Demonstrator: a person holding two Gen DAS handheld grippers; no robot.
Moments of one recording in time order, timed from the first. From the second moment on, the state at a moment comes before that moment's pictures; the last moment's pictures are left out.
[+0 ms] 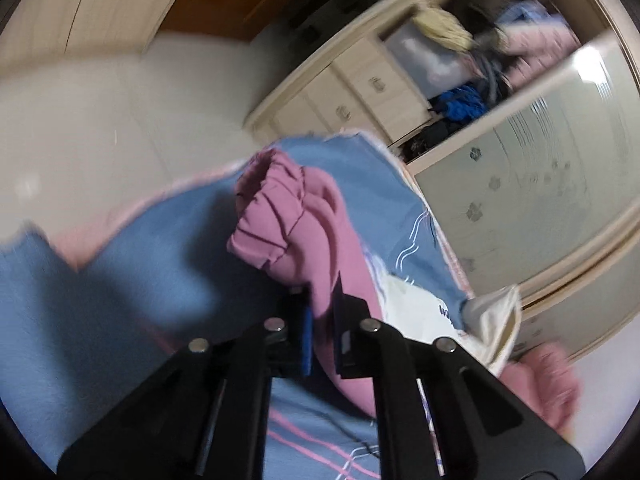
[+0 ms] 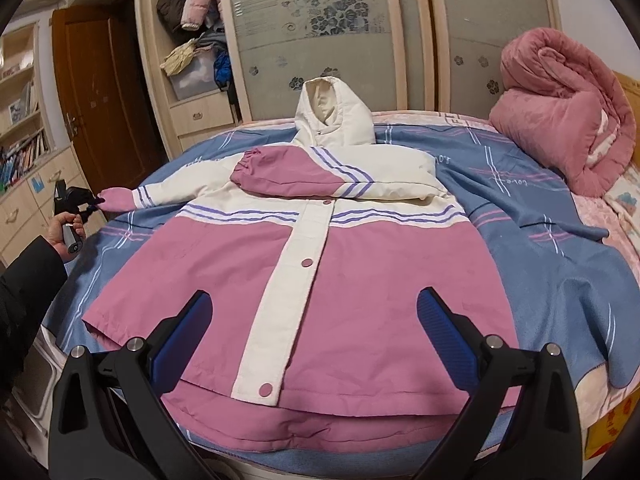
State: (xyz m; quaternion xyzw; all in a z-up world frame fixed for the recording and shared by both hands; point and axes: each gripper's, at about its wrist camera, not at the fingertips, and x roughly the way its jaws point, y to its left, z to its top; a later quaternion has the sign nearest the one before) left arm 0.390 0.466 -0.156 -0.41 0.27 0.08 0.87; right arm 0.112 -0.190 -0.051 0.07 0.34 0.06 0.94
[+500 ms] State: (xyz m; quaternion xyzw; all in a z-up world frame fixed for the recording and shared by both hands) left arm 0.460 0.060 0.011 0.11 0.22 -0.03 0.97; right arm 0.087 -0.266 -0.053 0.13 0.31 0.03 0.94
